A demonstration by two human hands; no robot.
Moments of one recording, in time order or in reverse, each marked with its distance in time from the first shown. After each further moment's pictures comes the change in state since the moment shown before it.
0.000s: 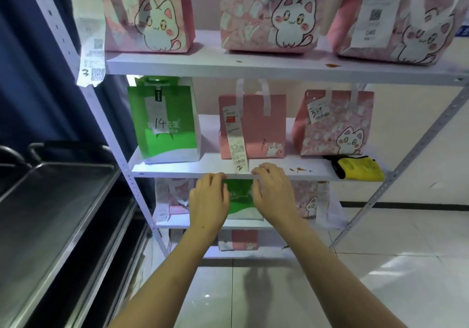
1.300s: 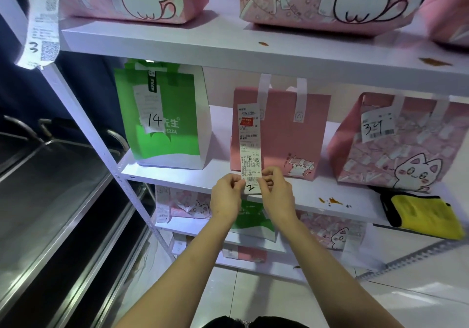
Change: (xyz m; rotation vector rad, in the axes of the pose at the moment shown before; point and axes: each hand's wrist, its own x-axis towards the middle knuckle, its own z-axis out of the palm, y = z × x) left_hand 0.125 0.000 0.130 -0.582 -0.148 -0.611; right_hand 0.105 0.072 0.121 0.472 -0.258 0.407
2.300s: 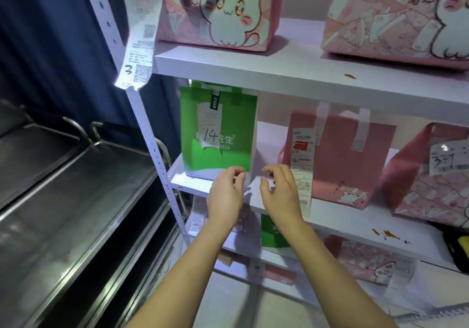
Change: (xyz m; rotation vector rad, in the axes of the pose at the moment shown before) left_hand 0.039 -0.011 -0.129 0.185 0.214 0.267; right_hand 0.015 -0.093 0.082 0.010 0.087 -0.459
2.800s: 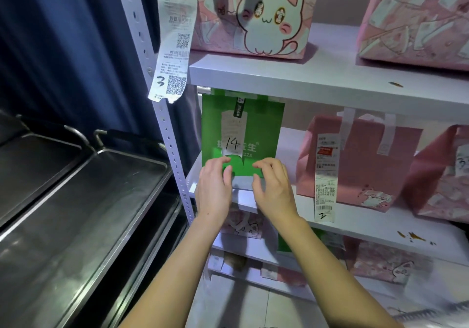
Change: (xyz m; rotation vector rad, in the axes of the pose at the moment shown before) left_hand 0.046 -0.043 -0.070 0.105 0.092 0.108; right_hand 0.021 -0.052 0.058 -0.149 0.011 -0.149
